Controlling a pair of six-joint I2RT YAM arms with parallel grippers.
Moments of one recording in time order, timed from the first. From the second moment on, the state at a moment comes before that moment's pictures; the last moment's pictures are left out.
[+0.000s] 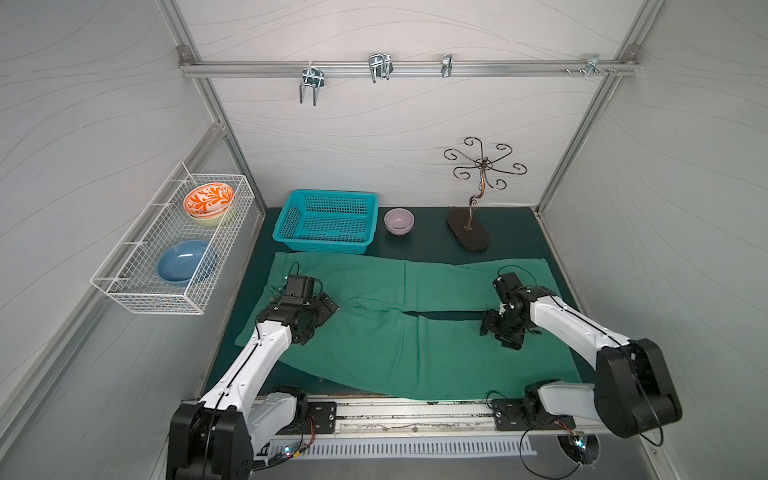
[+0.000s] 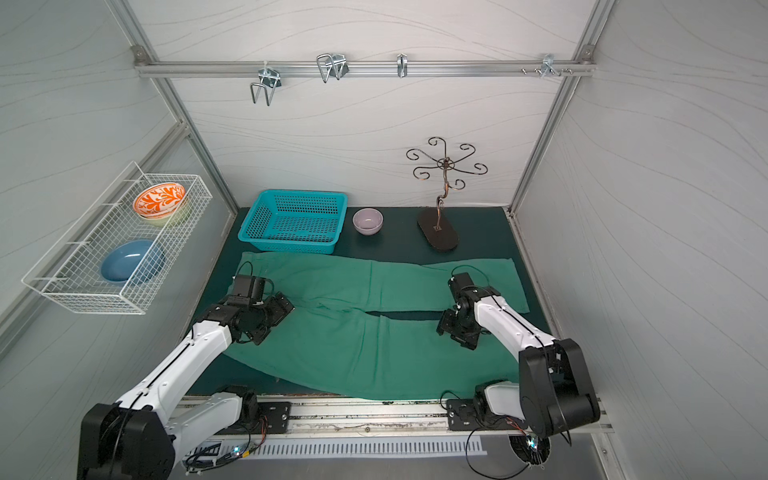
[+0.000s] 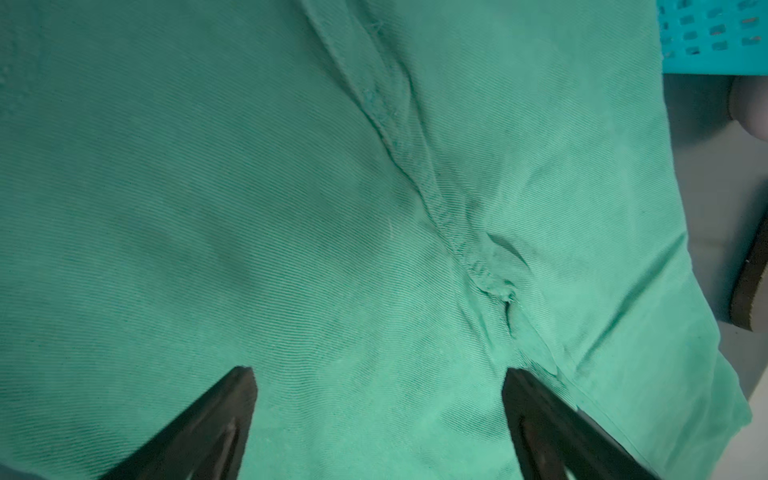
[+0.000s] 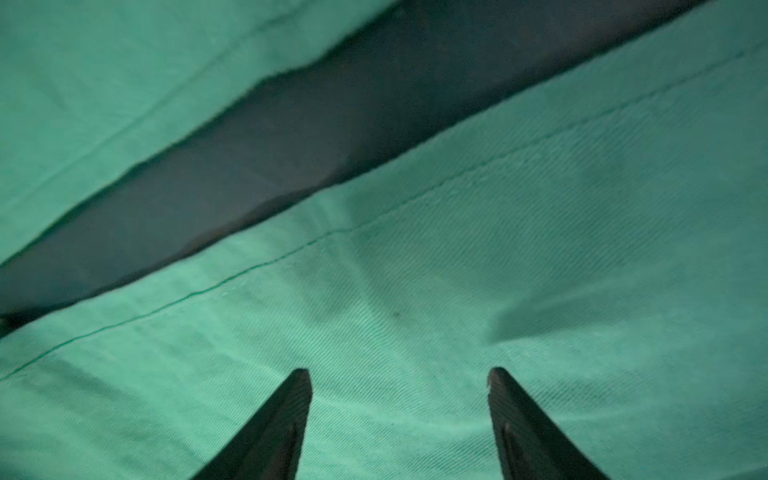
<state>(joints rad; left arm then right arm) -0.11 1.05 0.64 -0.72 0.03 -0.93 0.28 1.32 0.68 -0.86 -0.14 0.69</state>
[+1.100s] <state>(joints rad) -0.02 1.09 0.68 -0.94 -0.24 -0.97 0.19 1.33 0.78 -0.79 -0.04 0.61</state>
